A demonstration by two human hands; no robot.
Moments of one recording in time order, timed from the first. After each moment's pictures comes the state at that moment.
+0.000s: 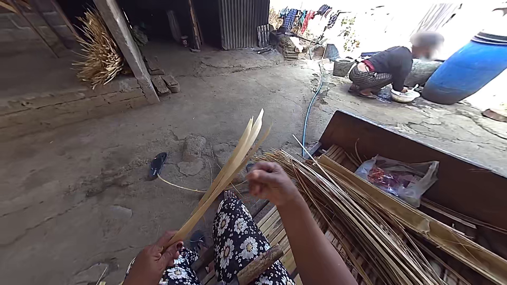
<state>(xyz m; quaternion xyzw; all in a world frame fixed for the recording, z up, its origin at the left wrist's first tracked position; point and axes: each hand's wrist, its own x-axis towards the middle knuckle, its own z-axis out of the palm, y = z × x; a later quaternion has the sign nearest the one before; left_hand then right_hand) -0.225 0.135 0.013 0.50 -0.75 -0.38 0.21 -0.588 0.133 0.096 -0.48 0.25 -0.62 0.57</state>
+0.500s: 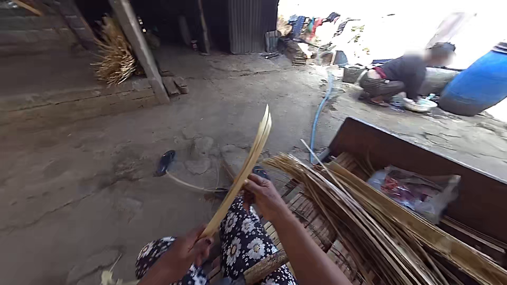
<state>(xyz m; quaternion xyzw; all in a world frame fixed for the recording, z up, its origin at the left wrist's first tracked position) -0.261 0.132 0.022 0.39 -0.75 -0.53 0.12 -0.542 0.135 0.071 -0.39 0.43 -0.58 0.57</state>
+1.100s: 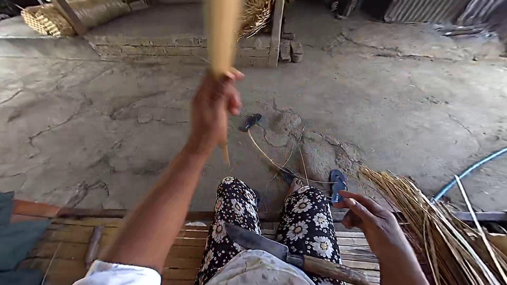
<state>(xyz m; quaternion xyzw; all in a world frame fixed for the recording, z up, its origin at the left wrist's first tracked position) -0.172 0.084 0.189 0.37 -0.66 -0.15 0.64 -0.561 0.156 0.027 -0.51 0.54 -0.43 0.51</state>
